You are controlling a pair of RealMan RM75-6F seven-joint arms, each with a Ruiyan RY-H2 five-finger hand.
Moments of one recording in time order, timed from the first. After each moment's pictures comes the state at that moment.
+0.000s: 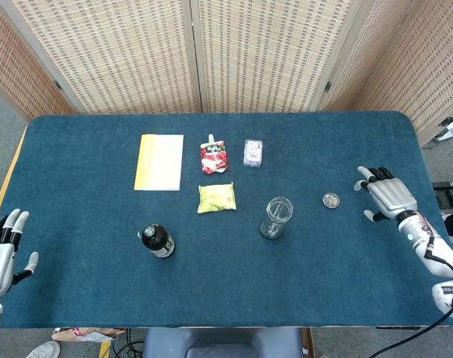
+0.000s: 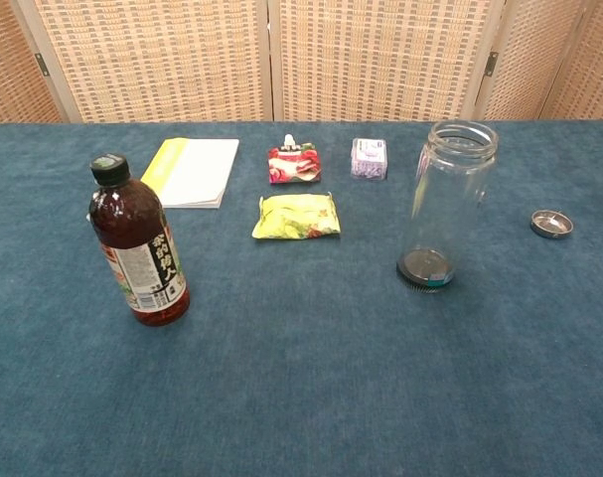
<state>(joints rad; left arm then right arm) -0.12 -1.15 -0.09 -1.60 1.38 1.47 0.16 0.60 -1.08 0.11 -1.32 -1.31 0.66 0.02</state>
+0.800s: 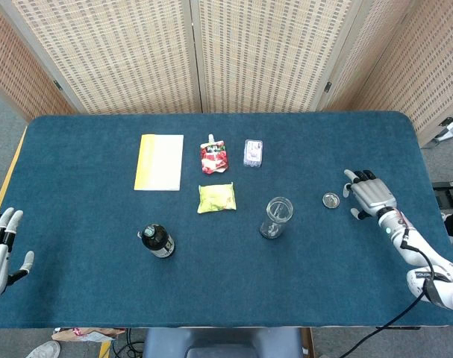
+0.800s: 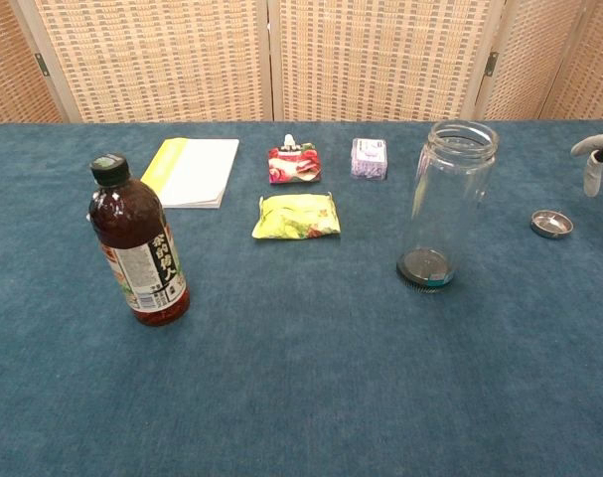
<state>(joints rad) -0.11 -1.15 -0.10 -1.59 1.40 1.50 0.14 0.68 -1.23 0.09 -1.17 -1.23 0.57 -0.03</state>
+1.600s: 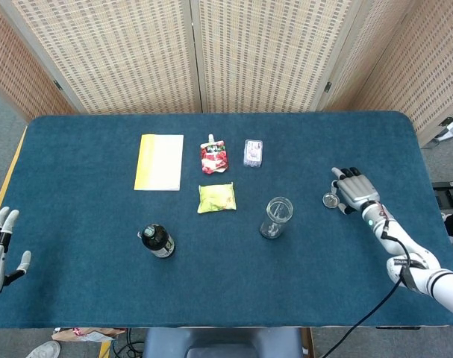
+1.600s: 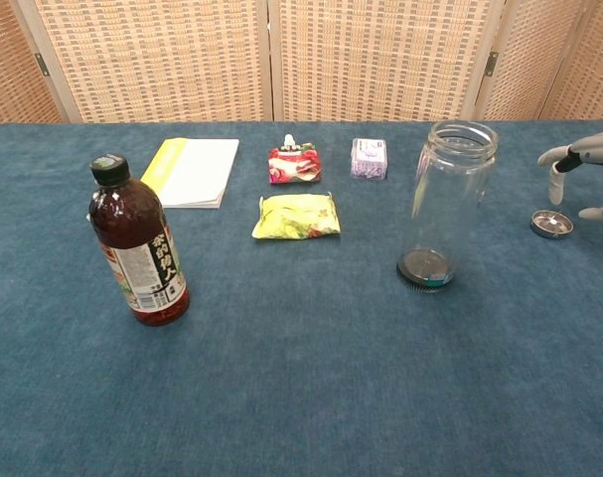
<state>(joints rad) -0.10 -1.14 -0.10 -1.59 1.41 1.52 0.12 0.76 -1.36 0.09 -1.02 -1.21 0.50 -0.02</state>
